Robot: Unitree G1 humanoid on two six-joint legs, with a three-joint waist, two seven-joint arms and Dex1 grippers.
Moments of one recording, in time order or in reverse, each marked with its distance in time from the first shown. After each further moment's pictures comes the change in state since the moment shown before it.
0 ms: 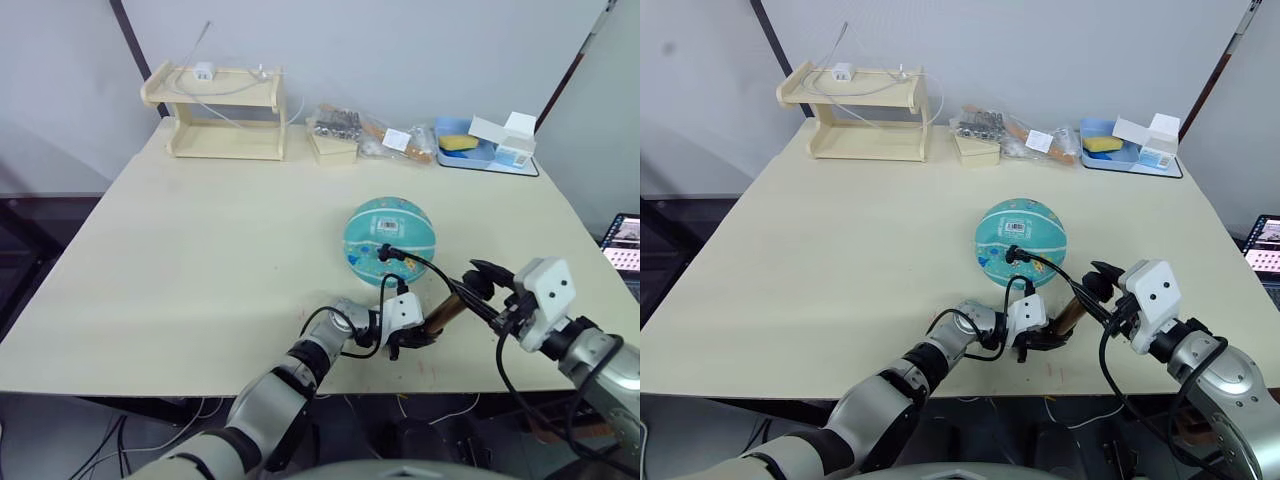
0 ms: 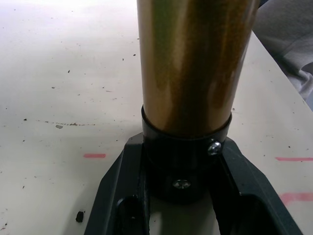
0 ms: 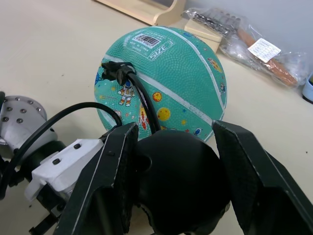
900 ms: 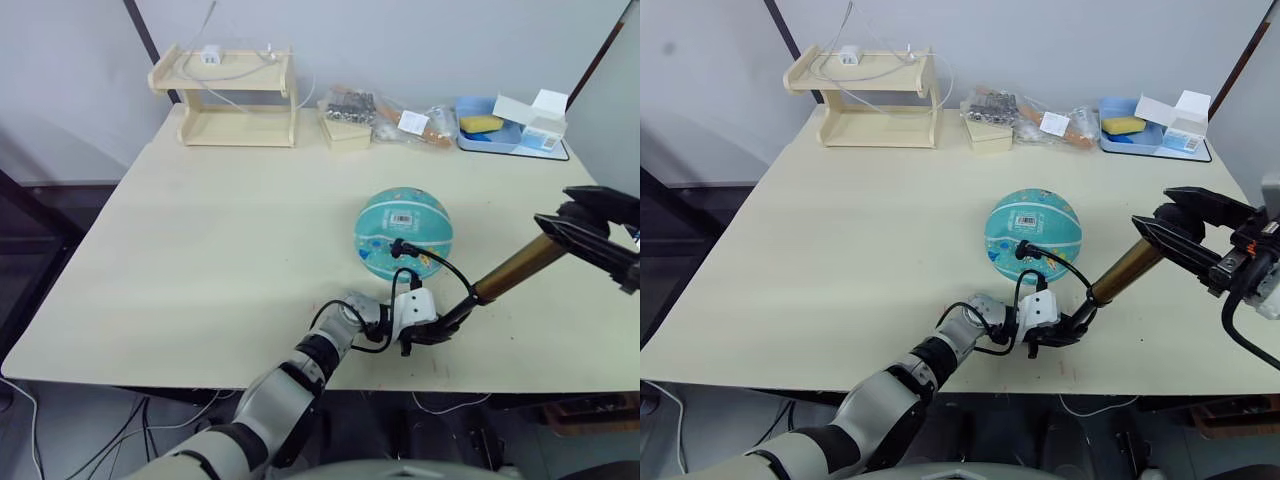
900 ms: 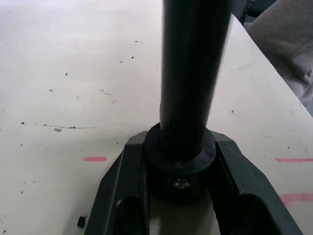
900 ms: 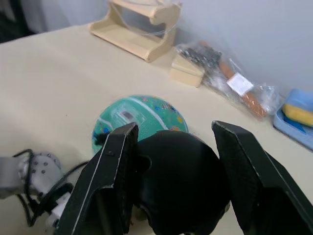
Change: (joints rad) left arm -0.017 -0.028 -0.008 -0.009 -0.003 -0.014 -0.012; right arm -0.030 -0.346 -0.708 -0.176 0.783 0.420 -0.161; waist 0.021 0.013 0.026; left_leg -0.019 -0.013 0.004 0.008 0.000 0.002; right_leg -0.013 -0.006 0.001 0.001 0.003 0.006
